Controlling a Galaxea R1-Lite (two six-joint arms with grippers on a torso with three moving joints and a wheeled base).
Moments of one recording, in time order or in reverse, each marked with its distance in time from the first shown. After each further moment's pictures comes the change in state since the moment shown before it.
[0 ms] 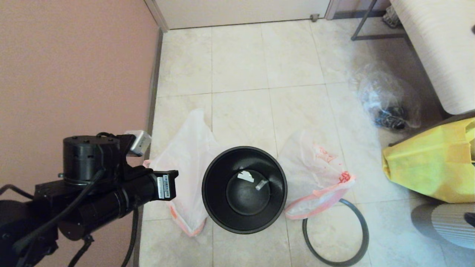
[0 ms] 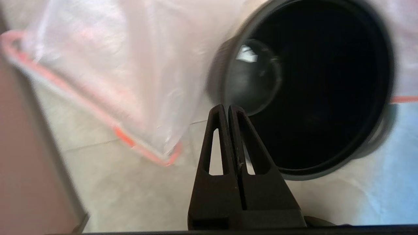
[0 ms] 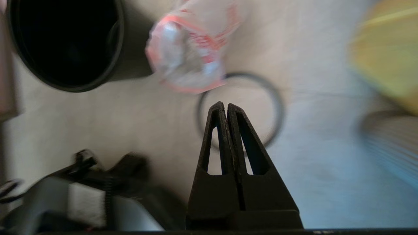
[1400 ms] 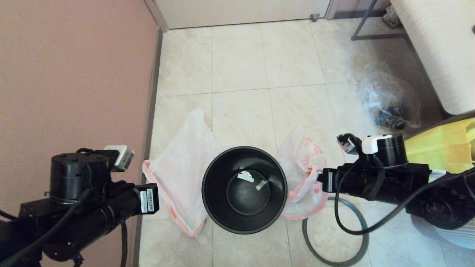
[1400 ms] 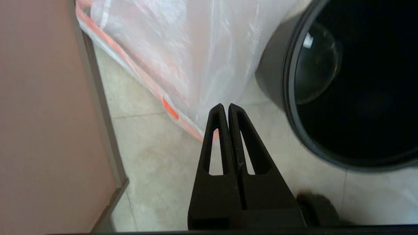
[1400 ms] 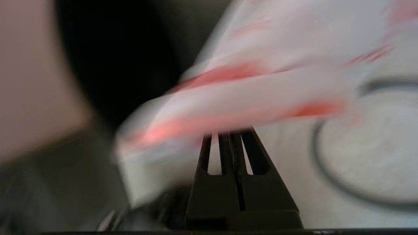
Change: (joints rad) left arm 0.027 -0.047 0.113 -0.002 0.159 0.004; right arm 0.328 0.993 -0.327 -0.495 0.032 0.380
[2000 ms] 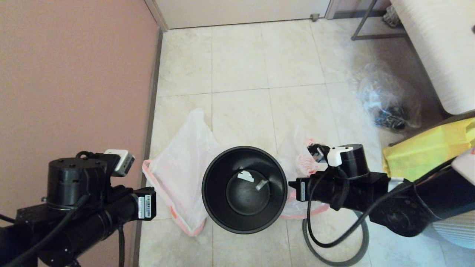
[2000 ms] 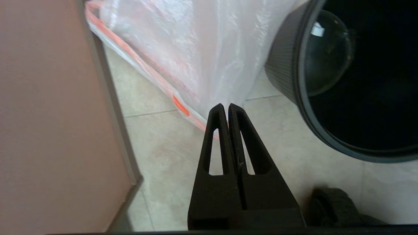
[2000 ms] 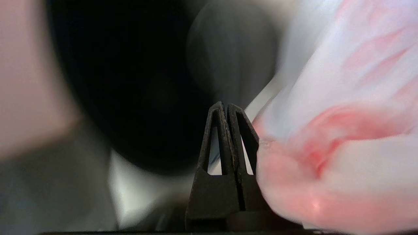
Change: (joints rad) left arm -0.004 -0.014 0.020 0.003 0.021 0.058; right arm 0.109 0.176 -0.082 -0.124 -0.100 -0.011
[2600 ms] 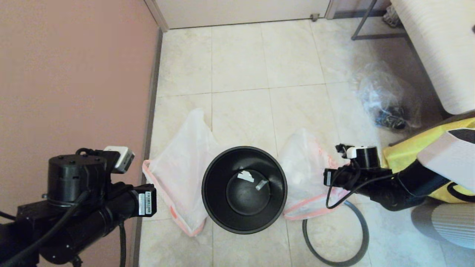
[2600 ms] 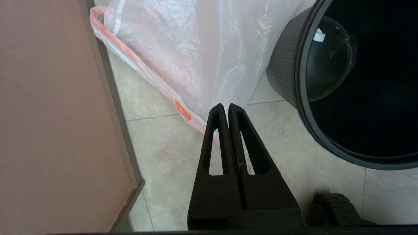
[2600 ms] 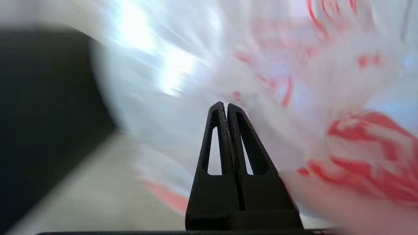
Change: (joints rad) left arm 0.002 0.004 -0.013 -0.003 0.008 0.003; right arm -0.317 0.253 -0.118 -0.066 -0.079 -0.115
